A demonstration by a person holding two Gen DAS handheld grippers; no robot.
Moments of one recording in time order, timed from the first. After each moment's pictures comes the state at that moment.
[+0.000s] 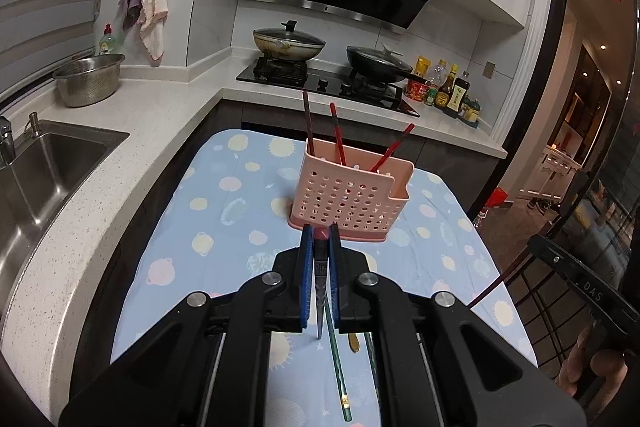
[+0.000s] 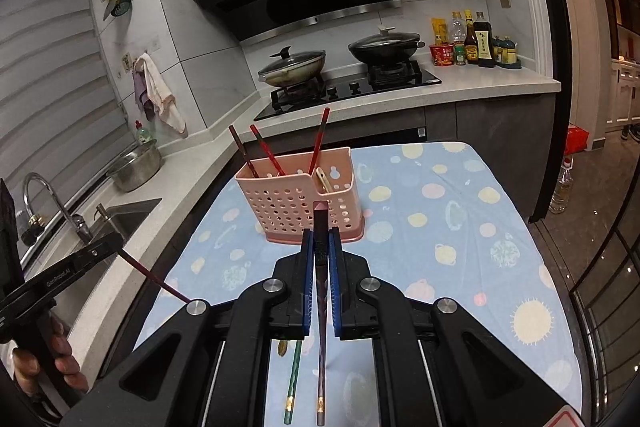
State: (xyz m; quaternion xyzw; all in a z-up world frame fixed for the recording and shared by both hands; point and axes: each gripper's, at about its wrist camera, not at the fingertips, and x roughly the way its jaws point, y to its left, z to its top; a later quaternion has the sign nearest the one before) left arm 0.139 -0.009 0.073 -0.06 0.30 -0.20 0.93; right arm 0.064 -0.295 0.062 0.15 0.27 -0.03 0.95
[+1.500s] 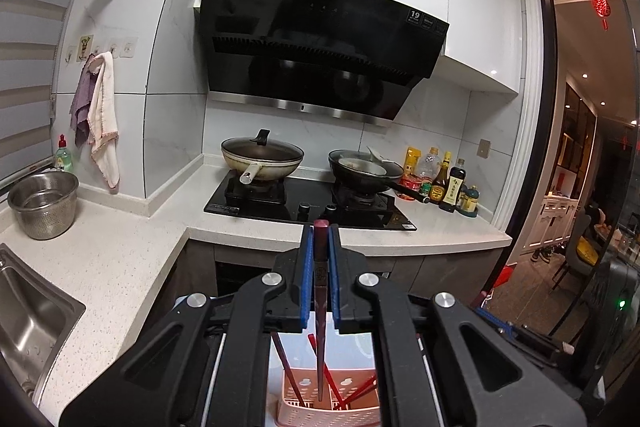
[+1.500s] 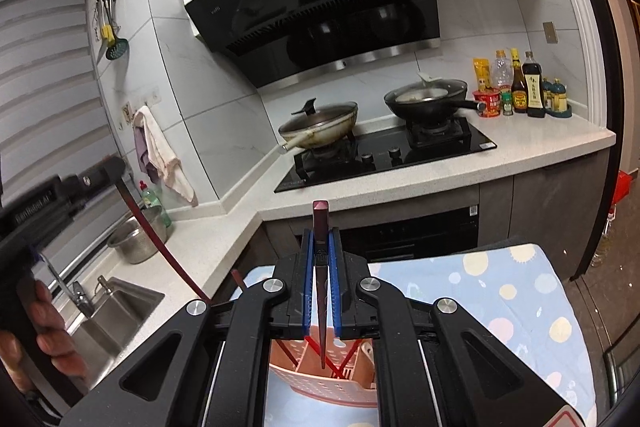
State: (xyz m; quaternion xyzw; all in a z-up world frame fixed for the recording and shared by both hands) left arm 0.317 -0.078 0.196 -0.05 0.15 -0.22 0.96; right arm 0.276 -0.305 0.116 0.16 0.21 0.00 0.97
